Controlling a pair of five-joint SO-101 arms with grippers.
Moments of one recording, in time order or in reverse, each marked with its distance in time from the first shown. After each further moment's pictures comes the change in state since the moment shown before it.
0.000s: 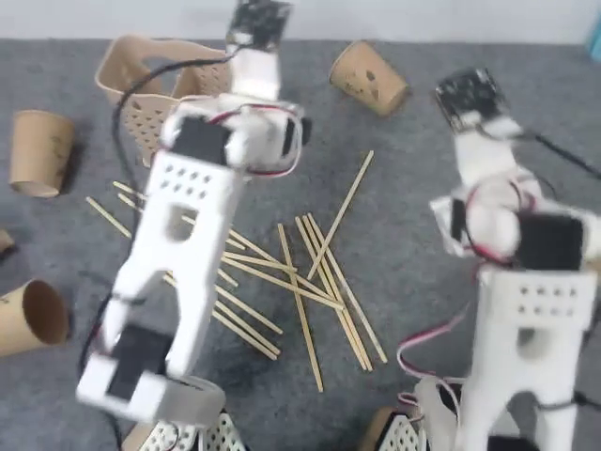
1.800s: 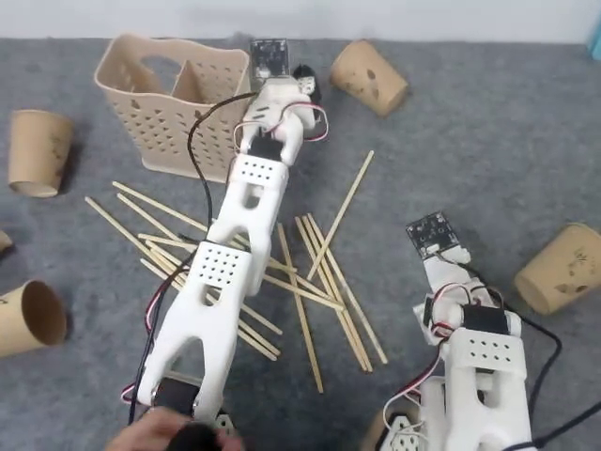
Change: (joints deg) left arm -3.1 87.8 -76.0 -41.6 13.2; right arm 3.8 -17.7 70.9 -40.1 5.6
